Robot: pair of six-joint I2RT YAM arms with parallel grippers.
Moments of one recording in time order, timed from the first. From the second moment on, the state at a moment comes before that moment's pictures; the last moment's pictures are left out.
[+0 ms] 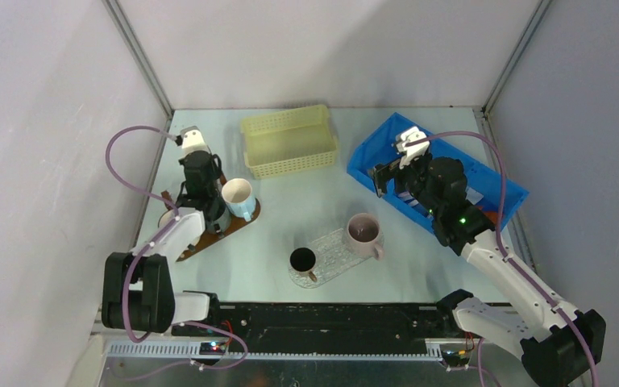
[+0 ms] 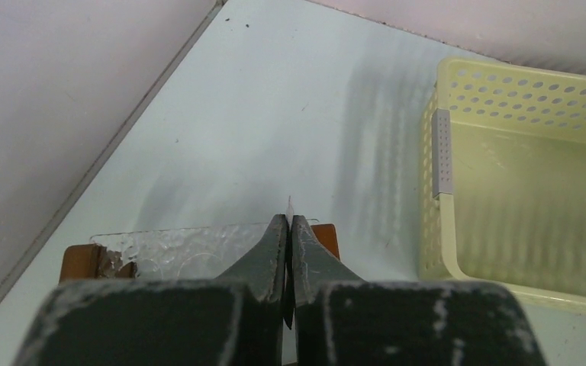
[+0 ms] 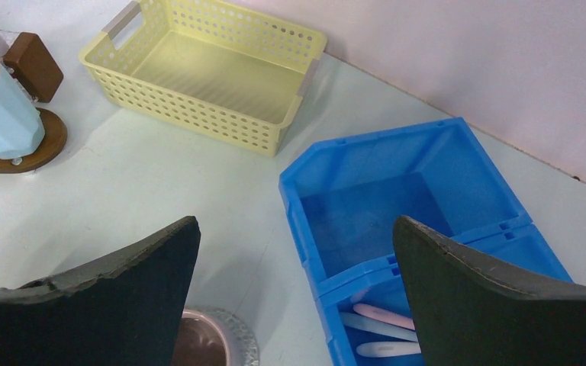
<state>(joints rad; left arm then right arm) -0.08 1.29 0.70 0.33 -0.45 -0.16 0.48 0.98 0.83 -0.02 -0.03 -0.12</state>
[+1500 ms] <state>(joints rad) -0.12 0.66 0.78 -0.20 -0.18 -0.33 0.04 0.82 0.83 -0.58 0.42 0.48</state>
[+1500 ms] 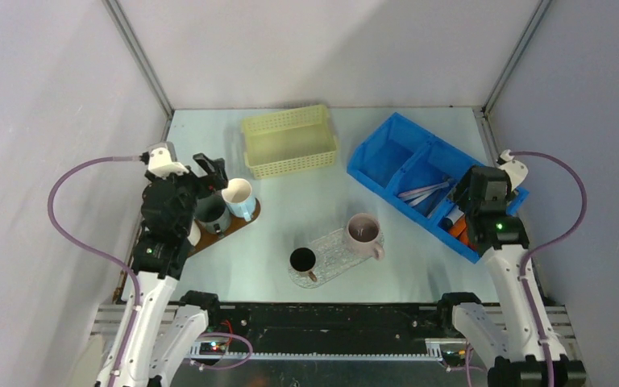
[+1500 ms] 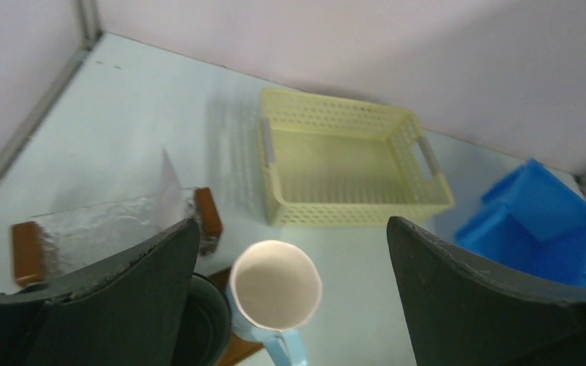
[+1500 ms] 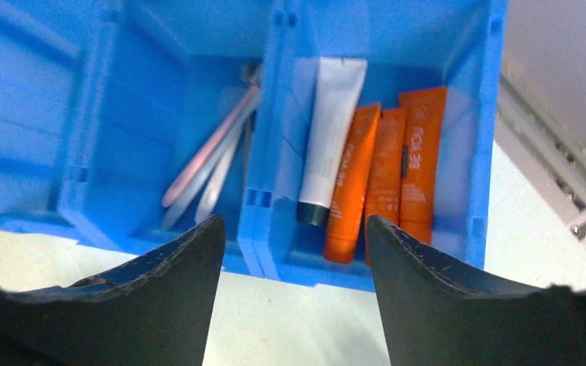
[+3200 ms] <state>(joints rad) -0.25 0.63 0.78 -0.32 -0.04 -0.38 -0.21 1.43 0.73 -0.55 0.17 0.74</state>
